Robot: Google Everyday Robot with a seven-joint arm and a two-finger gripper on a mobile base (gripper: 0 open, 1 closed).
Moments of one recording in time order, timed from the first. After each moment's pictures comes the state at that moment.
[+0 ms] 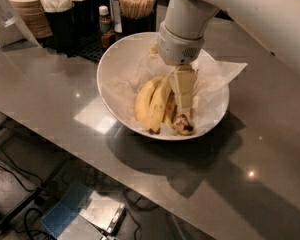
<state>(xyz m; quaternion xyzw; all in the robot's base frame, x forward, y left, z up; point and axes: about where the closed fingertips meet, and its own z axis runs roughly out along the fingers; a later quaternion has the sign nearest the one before) 0.557 -0.037 0.880 -0.83 0.55 0.03 0.10</state>
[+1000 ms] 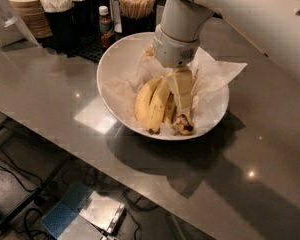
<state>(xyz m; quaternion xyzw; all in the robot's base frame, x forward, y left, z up) 0.559 -0.026 0.873 -0.86 0.51 0.03 0.10</state>
